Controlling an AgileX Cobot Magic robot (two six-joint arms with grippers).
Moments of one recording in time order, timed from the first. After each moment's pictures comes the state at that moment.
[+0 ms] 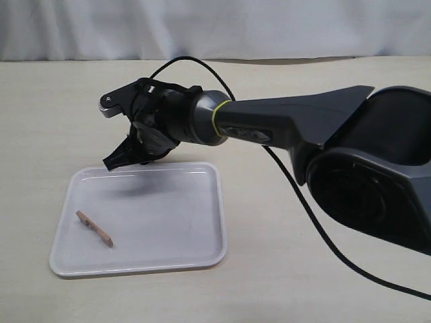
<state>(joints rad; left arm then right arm) -0.12 0.00 0.00 -0.21 0.31 0.26 0.51 2.40 -1.83 -0.43 0.55 0.53</state>
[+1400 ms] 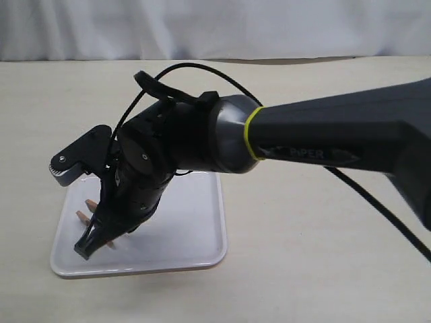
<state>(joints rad) -0.12 0.00 0.00 -0.21 0.31 0.26 0.67 2.09 -1.48 0.09 0.65 -0.08</state>
